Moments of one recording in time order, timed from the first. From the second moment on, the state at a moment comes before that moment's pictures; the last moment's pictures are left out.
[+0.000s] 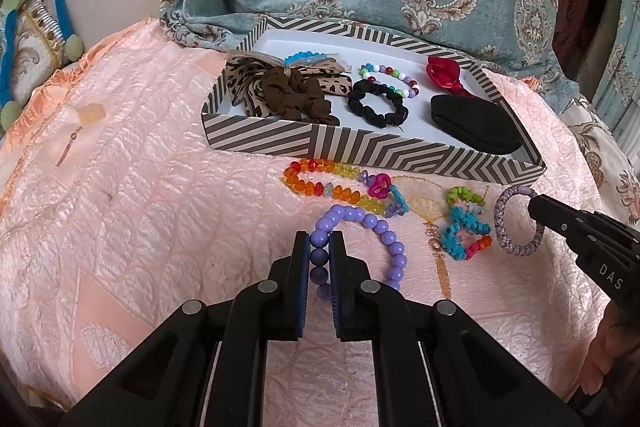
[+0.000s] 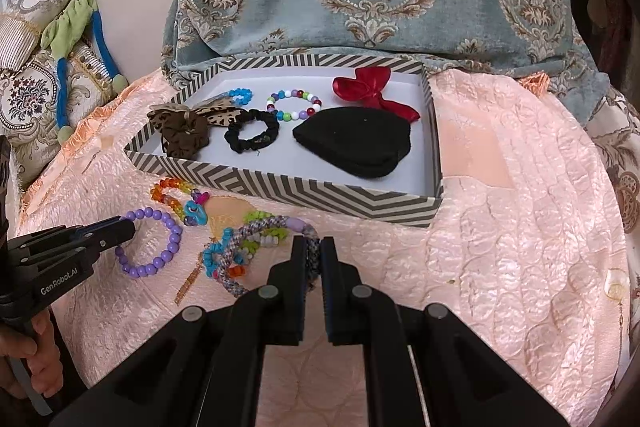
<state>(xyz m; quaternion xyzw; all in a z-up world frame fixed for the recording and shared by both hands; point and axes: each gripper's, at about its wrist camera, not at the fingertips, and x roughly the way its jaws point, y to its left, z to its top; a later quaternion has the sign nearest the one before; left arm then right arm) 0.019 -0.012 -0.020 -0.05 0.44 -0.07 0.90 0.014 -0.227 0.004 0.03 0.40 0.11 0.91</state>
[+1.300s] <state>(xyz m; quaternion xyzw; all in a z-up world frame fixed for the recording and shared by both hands) 0.020 -0.010 -0.020 -0.04 0.44 -0.07 0.90 0.011 -0.227 0.008 0.02 0.39 0.11 0.91</state>
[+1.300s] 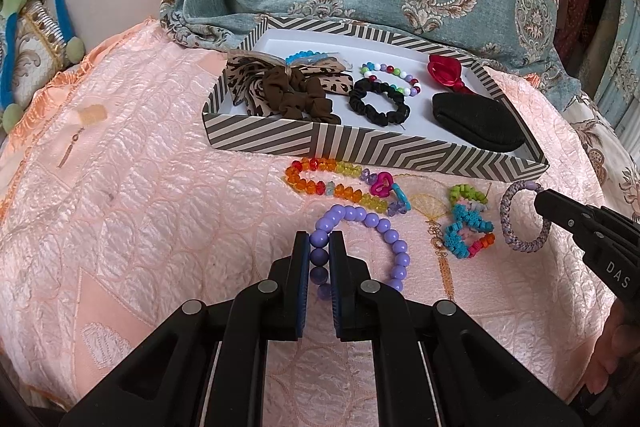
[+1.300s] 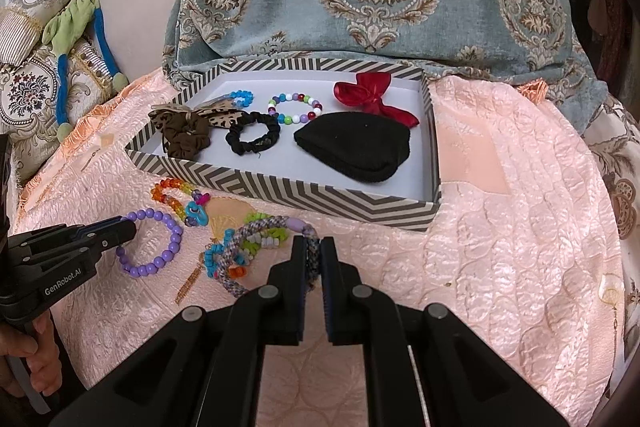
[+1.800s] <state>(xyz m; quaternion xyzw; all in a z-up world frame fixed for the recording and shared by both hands) 0.019 -0.010 -0.019 -0.04 0.44 -0.07 0.90 0.010 -0.227 0.008 0.02 0.39 0.11 0.91</state>
